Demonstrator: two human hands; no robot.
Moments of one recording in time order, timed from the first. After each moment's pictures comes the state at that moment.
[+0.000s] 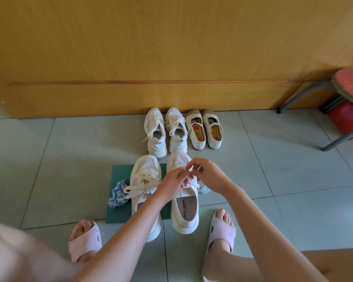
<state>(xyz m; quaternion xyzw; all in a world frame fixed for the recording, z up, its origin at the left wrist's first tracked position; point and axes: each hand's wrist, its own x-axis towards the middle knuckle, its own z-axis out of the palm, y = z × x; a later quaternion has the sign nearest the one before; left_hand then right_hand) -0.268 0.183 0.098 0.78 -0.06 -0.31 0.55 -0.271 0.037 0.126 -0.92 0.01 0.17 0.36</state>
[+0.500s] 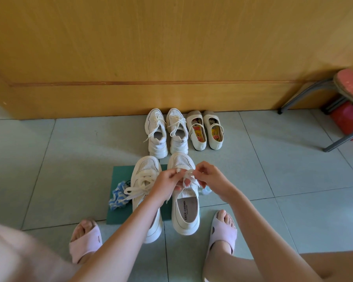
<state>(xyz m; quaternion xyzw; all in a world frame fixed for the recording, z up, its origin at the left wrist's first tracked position) -0.266 0.194 0.090 0.73 0.05 -0.27 0.63 -0.282 0.033 0.118 -0.80 0.13 0.20 0.55</state>
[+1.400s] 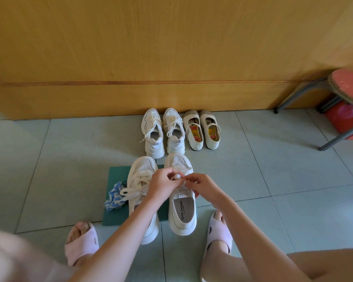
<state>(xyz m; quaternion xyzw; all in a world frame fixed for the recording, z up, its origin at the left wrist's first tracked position) -0.269 0.194 0.100 0.82 0.01 -0.22 0.54 -0.291 0.043 0.099 -0.83 0.12 0.25 0.48</state>
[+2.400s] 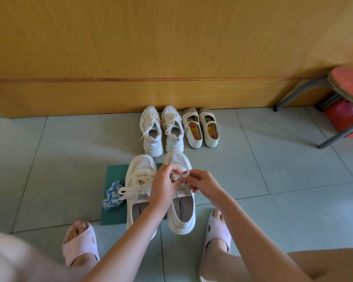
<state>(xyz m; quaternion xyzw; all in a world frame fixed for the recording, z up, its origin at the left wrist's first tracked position) -0.282 0.184 0.082 0.86 -0.07 -0.04 0.51 -0.291 0.040 0.096 -0.78 0.15 0.21 0.57</state>
